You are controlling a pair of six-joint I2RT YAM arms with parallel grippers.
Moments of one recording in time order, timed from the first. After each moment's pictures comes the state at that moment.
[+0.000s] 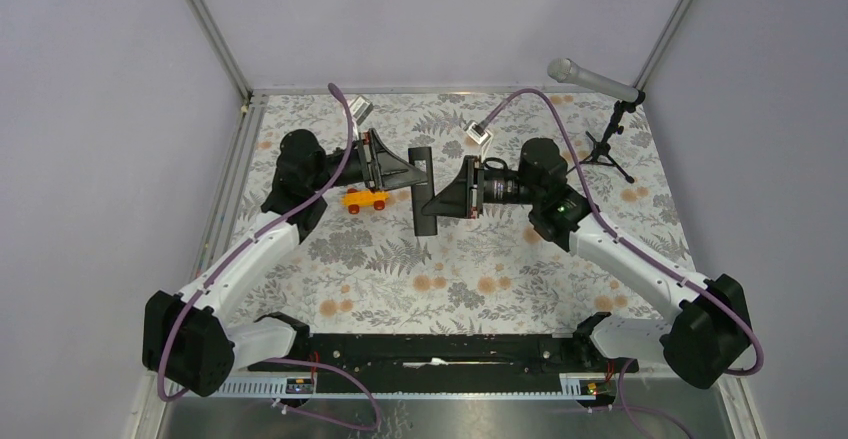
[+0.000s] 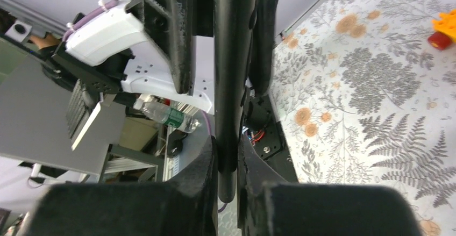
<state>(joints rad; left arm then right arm) -0.41 1.18 0.89 0.41 0.99 -1.17 0.64 1.23 0.92 0.24 -0.87 0.82</state>
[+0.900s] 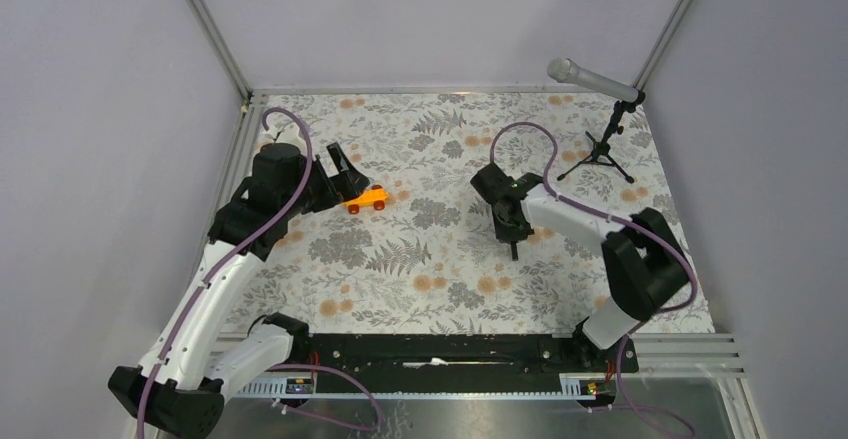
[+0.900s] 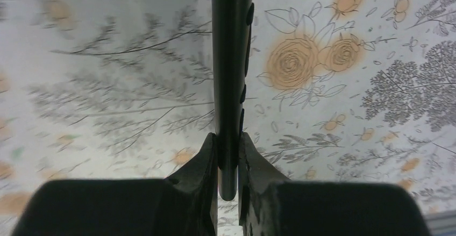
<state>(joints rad) -0.34 0.94 1.05 -0.66 0.08 -0.62 0.64 1.56 1.04 -0.78 0.30 0.52</state>
